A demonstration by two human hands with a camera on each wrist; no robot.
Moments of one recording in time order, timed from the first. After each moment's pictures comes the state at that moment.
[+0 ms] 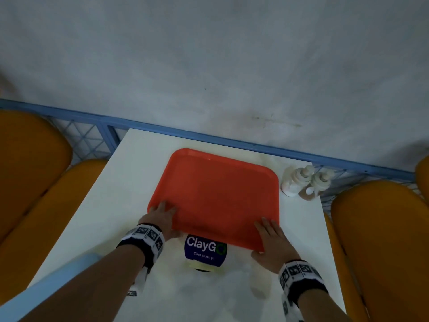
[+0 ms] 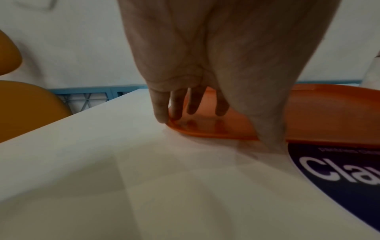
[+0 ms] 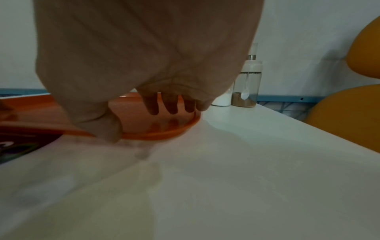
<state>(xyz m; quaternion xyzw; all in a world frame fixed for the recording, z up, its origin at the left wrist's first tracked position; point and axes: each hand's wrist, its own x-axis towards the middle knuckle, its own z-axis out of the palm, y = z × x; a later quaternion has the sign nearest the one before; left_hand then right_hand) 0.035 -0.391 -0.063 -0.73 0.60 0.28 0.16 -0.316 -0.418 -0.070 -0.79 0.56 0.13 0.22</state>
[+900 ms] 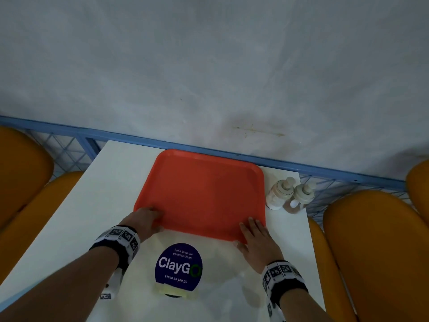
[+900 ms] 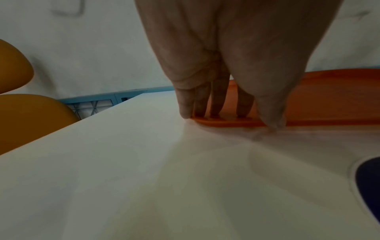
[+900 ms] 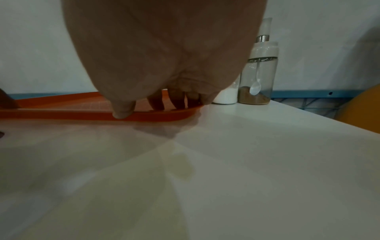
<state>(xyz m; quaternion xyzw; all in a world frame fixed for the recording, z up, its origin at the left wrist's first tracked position) 0.025 -0.444 -0.053 -0.72 0.64 0.26 0.08 -0.337 -0.479 -0.096 -0.82 0.54 0.09 0.17</state>
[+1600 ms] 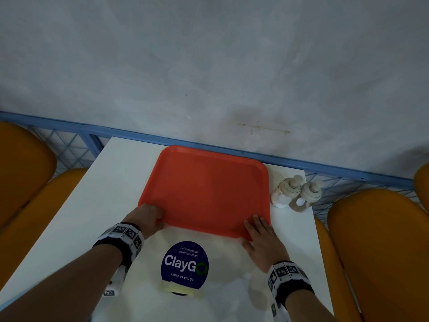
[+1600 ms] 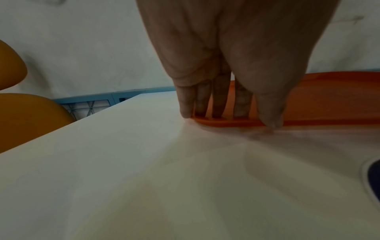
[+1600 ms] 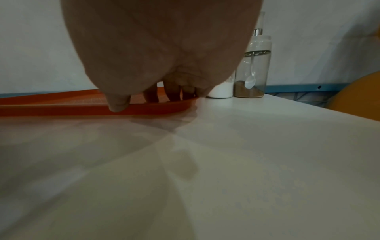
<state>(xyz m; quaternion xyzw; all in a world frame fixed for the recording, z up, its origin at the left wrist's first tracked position) 0.032 -0.444 -0.053 -0.73 0.63 0.26 0.08 -0.335 -0.477 -0.097 -0.82 0.55 0.08 0.16</state>
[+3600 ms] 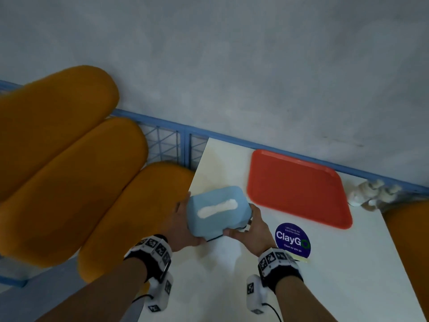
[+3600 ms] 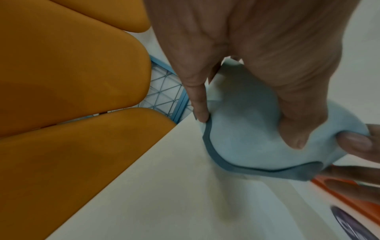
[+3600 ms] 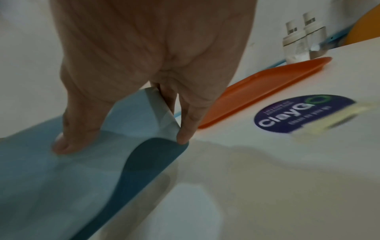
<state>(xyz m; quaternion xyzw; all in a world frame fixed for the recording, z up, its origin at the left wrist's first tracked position) 0.250 -0.209 0.006 -0.73 0.56 0.32 -0.23 0.019 -0.278 0.013 -0.66 0.54 -0.21 0.47</state>
